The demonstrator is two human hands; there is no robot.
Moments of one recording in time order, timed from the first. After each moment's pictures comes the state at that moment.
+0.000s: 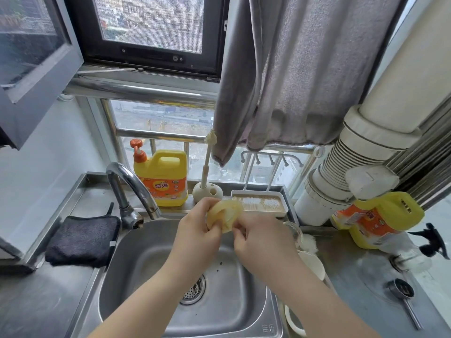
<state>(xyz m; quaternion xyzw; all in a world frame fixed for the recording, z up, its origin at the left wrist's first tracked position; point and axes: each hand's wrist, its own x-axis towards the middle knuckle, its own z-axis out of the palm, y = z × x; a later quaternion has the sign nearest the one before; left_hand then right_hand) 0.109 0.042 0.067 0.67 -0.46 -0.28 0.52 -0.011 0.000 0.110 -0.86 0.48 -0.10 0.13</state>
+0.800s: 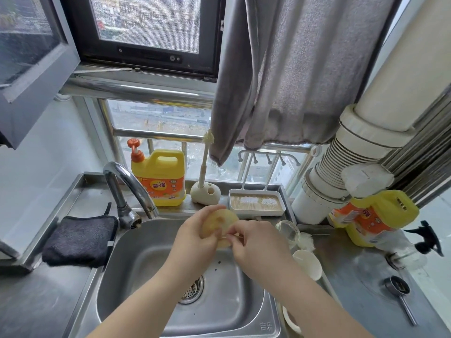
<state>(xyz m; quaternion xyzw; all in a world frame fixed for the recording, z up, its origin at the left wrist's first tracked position) 0.107 0.049 0.060 0.64 -0.41 -0.37 0.53 -0.017 0.001 0.094 -0.86 0.47 -0.10 0.19</state>
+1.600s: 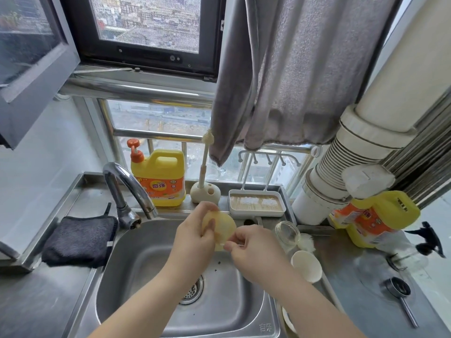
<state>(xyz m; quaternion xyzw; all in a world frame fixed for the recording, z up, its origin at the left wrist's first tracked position) 0.105 0.044 0.058 0.68 -0.44 -0.29 0.51 -0.018 -0.003 0.077 -0.81 0.51 -0.10 0.29</state>
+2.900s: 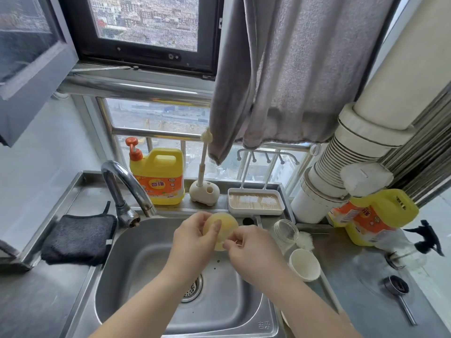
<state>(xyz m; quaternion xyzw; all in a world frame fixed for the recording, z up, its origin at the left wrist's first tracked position) 0.100 0.044 0.052 0.73 -0.39 -0.30 0.48 -0.020 -0.001 0.071 -0.81 0.51 -0.10 0.26</state>
